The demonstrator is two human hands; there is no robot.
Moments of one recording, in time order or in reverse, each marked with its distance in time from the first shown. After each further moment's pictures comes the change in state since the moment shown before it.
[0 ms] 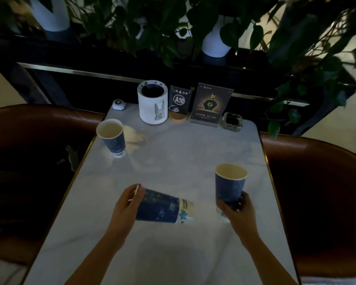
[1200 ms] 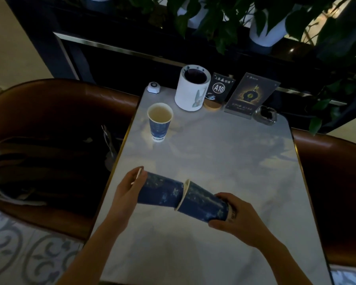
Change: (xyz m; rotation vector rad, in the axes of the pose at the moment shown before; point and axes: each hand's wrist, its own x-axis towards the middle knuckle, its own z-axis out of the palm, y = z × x) left_hand 0.027 -0.019 -0.150 -0.172 0.001 0.005; right_hand -0.095 -0.103 0.105 -0.386 -0.578 -0.194
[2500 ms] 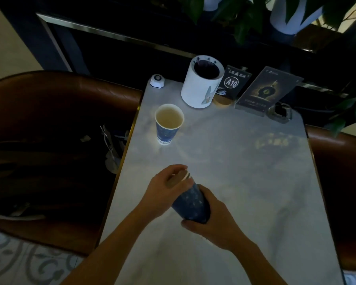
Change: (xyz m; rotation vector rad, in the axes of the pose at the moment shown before) left_hand 0.066 0.028 0.041 0.171 -0.313 0.042; right_hand 0.074 -0.057 0.071 0.141 -0.049 0.069
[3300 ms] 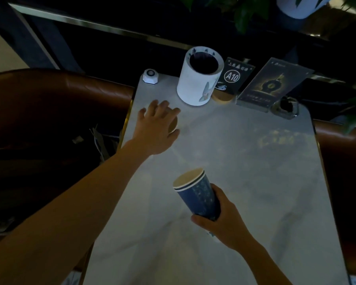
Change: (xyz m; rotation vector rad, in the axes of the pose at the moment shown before) left_hand 0.168 0.041 -0.035 1.357 0.068 0.449; right_hand 0.031 0.040 -0.029 0.049 0.097 0.067
